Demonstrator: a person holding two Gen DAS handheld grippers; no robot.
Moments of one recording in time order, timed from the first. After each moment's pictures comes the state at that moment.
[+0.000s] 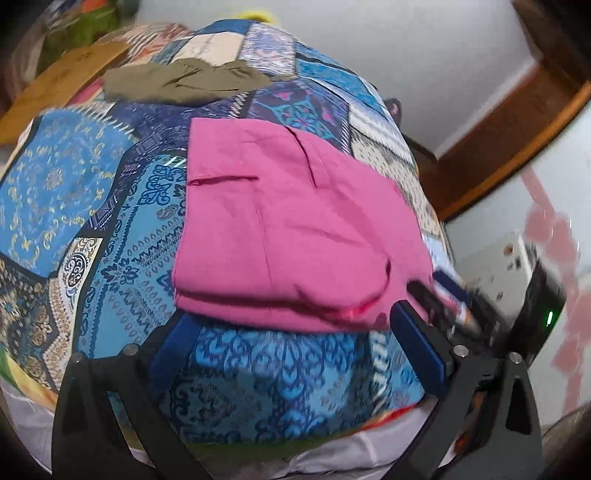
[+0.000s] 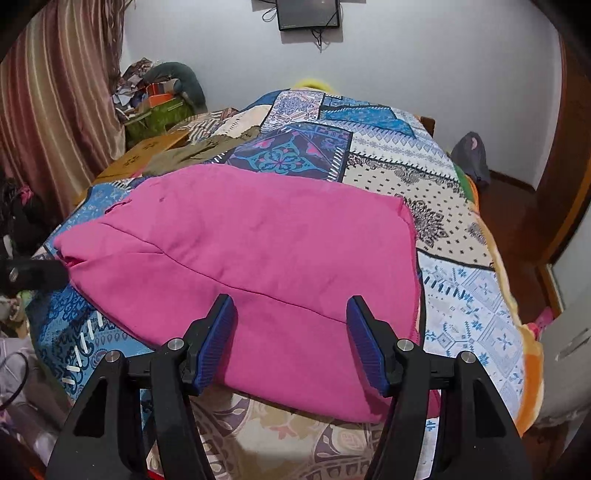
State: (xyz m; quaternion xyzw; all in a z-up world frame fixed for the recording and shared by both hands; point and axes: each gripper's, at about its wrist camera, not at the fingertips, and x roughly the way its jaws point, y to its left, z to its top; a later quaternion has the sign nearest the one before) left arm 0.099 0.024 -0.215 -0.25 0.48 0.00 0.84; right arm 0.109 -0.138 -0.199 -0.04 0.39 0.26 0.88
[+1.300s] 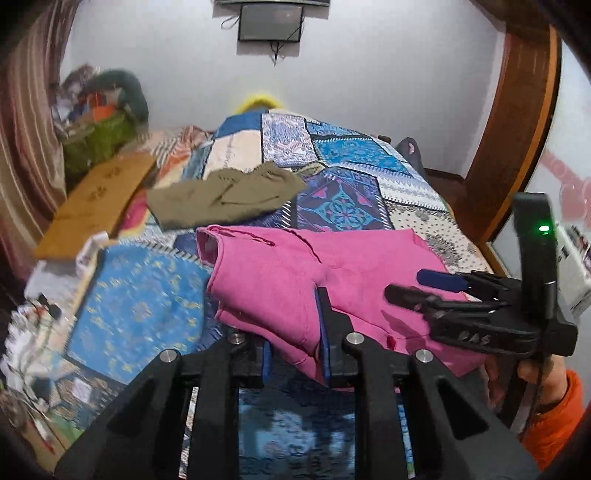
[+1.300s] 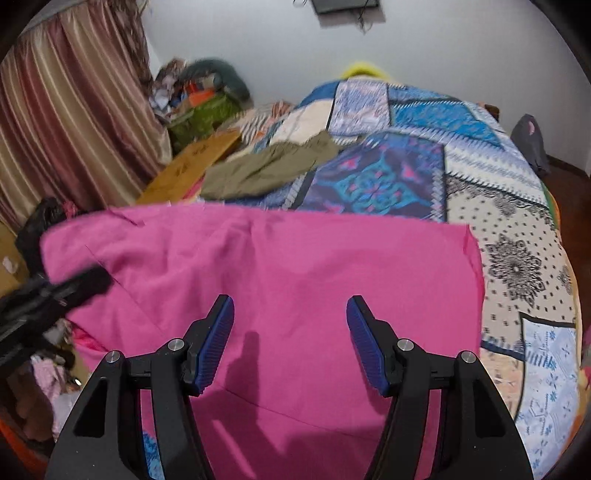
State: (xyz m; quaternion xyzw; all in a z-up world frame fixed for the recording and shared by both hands) left arm 0.098 0.062 -0.156 -0.06 0.37 0.06 0.92; right arm 0.160 -0.025 -0.177 -0.03 0.44 0.35 0.82
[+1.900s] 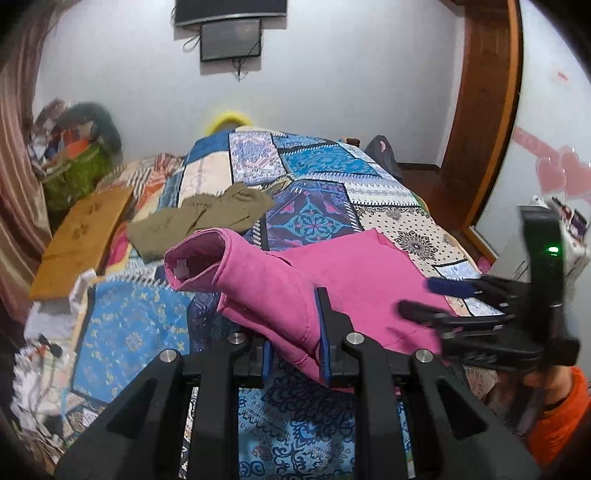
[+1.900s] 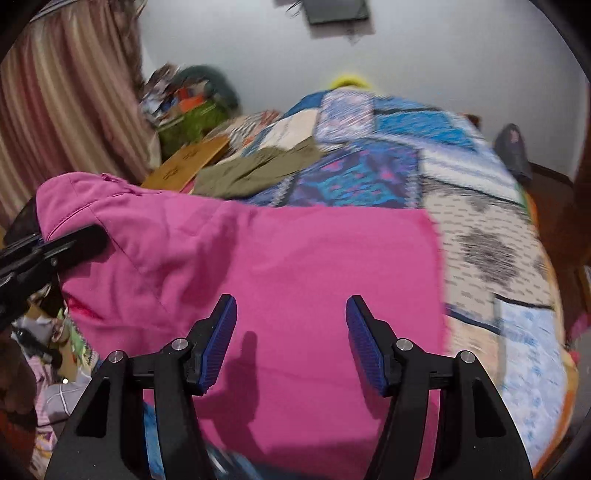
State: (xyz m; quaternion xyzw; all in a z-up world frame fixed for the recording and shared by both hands) left arm 0.098 0.029 -0.133 -0.01 0.35 0.01 0.94; right arm 0.121 -0.086 -0.158 -0.02 0.40 0.30 0.87
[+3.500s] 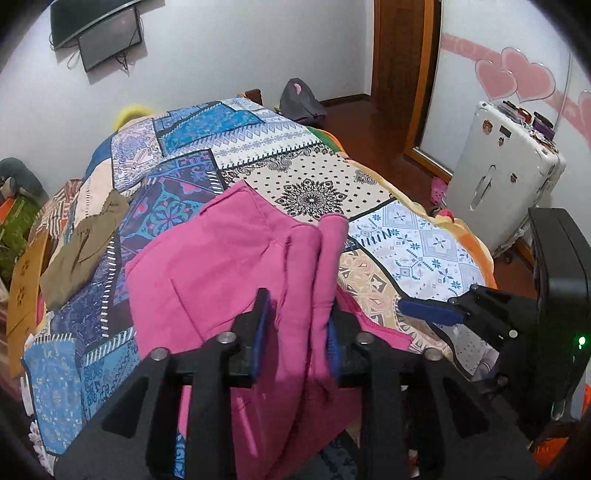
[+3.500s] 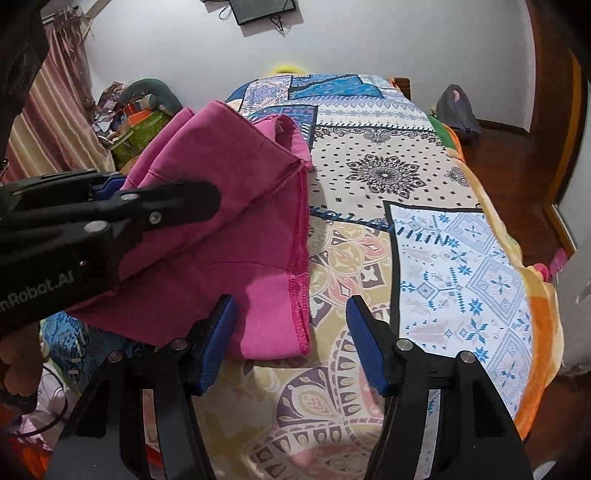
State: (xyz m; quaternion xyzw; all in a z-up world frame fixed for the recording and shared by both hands) left arm 0.177 -0.139 -0.189 0.09 0.43 -0.12 0.89; right arm 0.104 -0.176 -0.202 0.02 0.43 0.23 0.87
